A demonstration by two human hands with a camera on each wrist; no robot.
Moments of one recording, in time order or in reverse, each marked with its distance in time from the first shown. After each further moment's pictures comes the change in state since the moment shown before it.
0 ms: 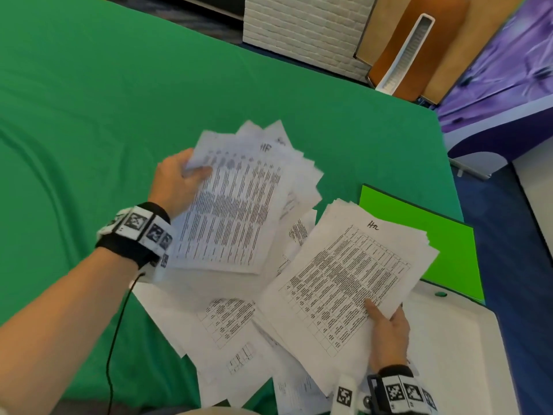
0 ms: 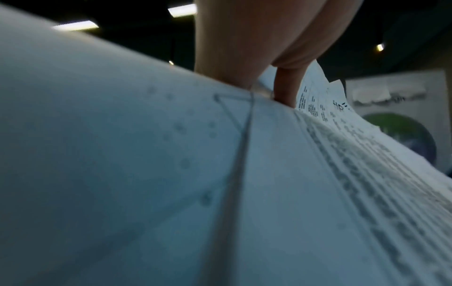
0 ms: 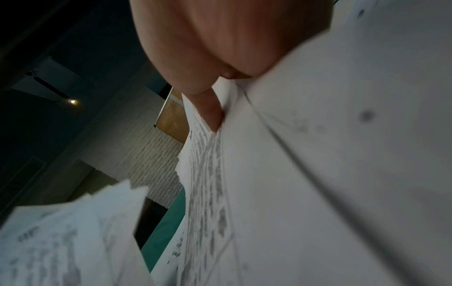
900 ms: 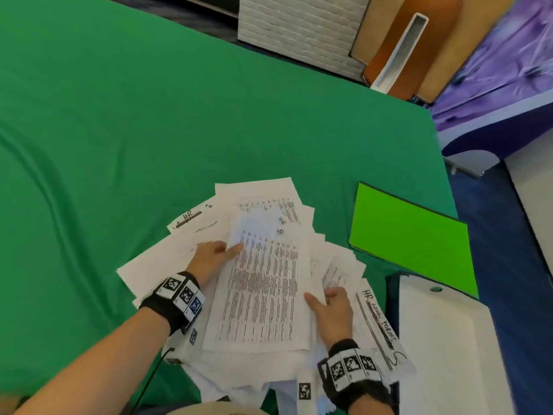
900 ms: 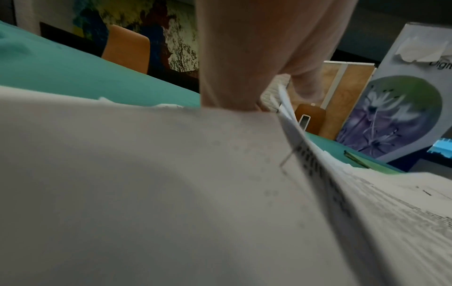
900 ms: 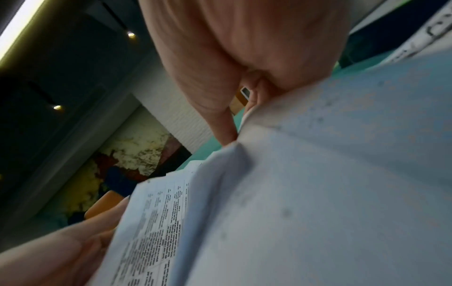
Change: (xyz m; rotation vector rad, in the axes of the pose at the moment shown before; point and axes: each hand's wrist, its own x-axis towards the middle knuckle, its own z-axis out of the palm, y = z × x) left_hand -0.089 -0.074 0.069 -0.028 -0.381 -0.510; right_hand -0.032 0.010 0.066 -0.563 -0.201 -0.073
